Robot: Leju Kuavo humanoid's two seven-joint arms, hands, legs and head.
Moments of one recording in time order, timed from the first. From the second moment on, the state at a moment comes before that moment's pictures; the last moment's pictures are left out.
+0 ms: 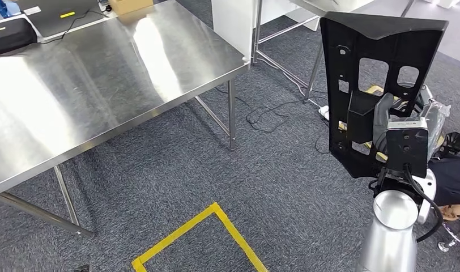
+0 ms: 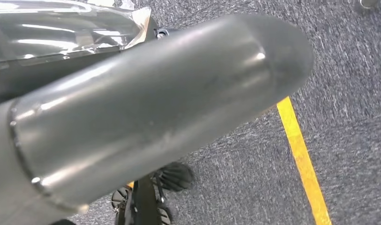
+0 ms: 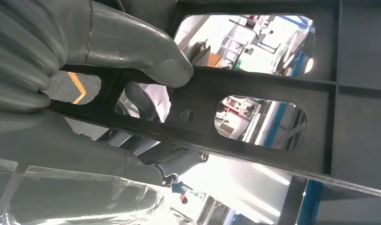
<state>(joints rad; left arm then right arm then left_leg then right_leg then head) -0.06 -0.01 0.52 -0.21 -0.01 0.26 -0.22 -0.34 0.10 -0.04 -1.66 0.58 -0.29 -0.22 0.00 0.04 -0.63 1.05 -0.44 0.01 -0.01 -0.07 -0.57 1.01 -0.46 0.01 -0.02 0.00</state>
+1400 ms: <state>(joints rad) -0.06 -0.01 0.53 -0.21 -0.03 0.24 -0.22 -0.32 0.09 -0.06 -1.70 0.57 -0.29 -0.22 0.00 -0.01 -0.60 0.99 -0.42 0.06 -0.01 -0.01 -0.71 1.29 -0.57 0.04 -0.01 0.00</state>
